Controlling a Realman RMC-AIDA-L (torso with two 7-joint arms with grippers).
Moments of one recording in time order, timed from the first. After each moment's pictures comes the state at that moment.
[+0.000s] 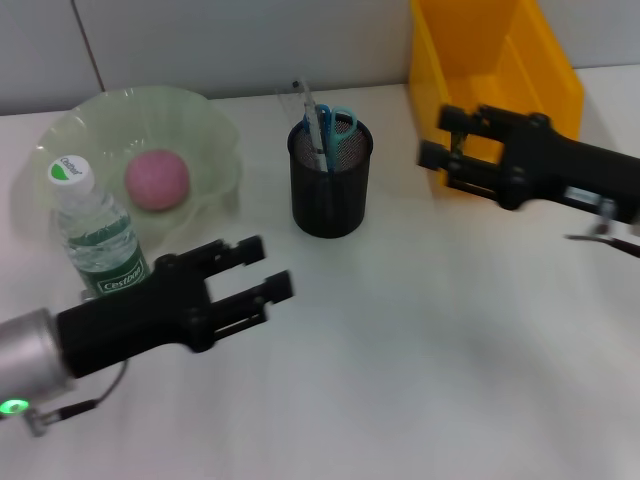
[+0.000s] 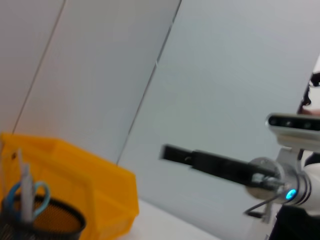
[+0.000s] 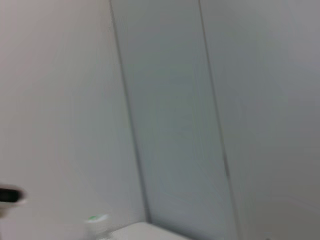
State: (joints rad) left arm -0.33 -1.98 1.79 0.56 0.75 1.35 -1.15; right arm 0.42 2.03 -0.92 -0.62 -1.44 -1.50 1.24
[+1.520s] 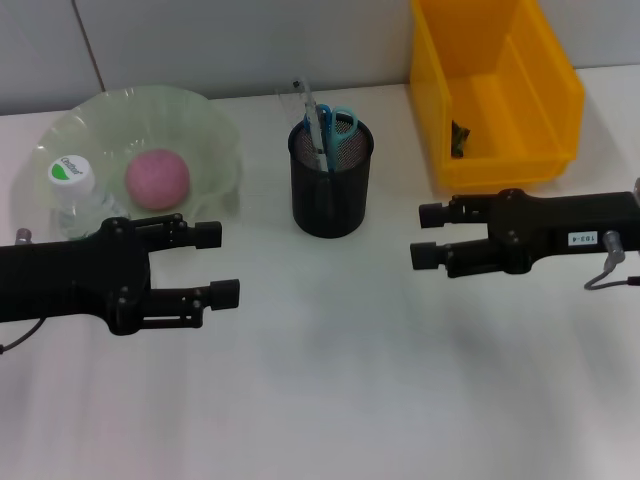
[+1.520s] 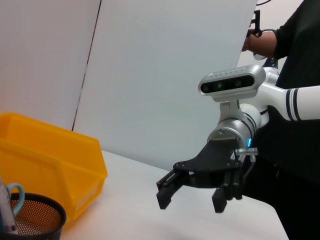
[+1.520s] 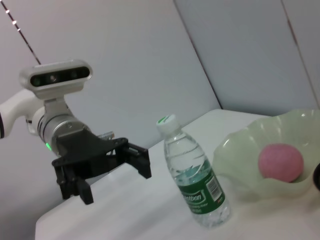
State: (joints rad) left arm -0.47 -1.94 1.10 0.70 1.58 1.70 -1.46; right arm 0.58 1.97 -0.72 -0.58 -1.95 -1.70 1.56
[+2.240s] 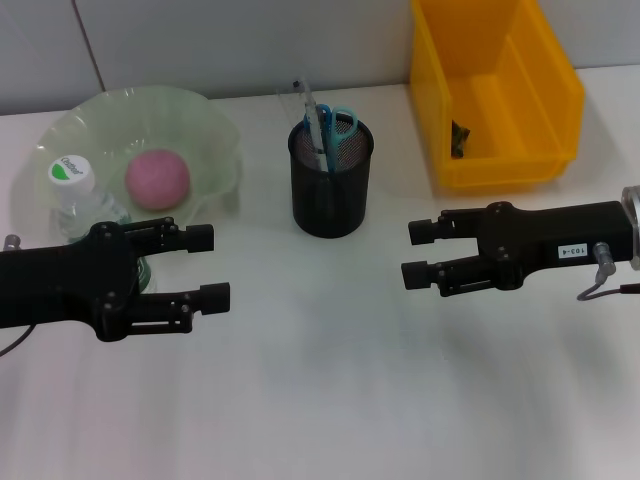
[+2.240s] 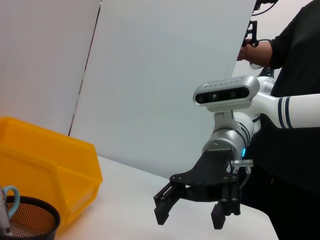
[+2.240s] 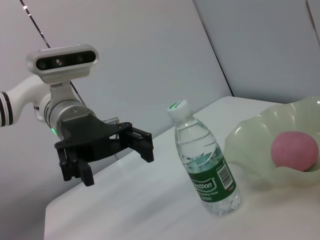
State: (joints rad) left arm -0.45 -1.94 1.08 0.70 1.58 1.74 -1.46; right arm 0.59 1.97 -0.76 -0.58 -1.96 -1.70 1.56
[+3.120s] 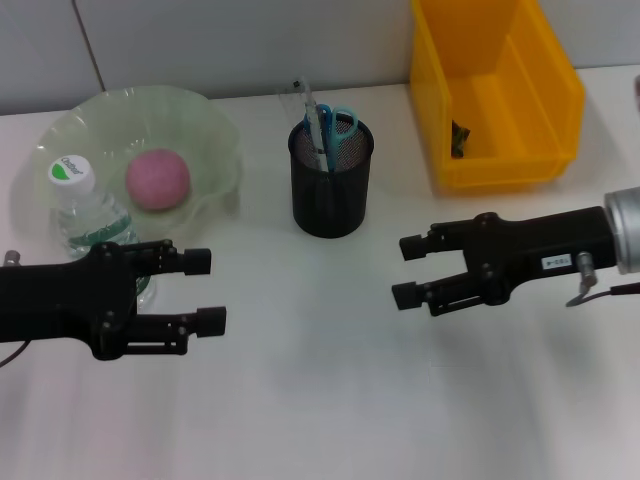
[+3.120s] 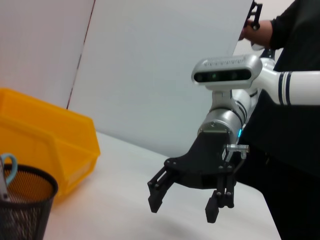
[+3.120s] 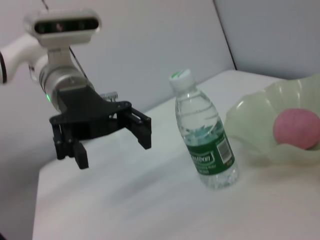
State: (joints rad) left arm -0.46 -1.93 1.07 0.70 1.64 1.74 -1.48; right arm 0.60 2.00 -0.81 -0.63 -2.01 -1.67 1.56
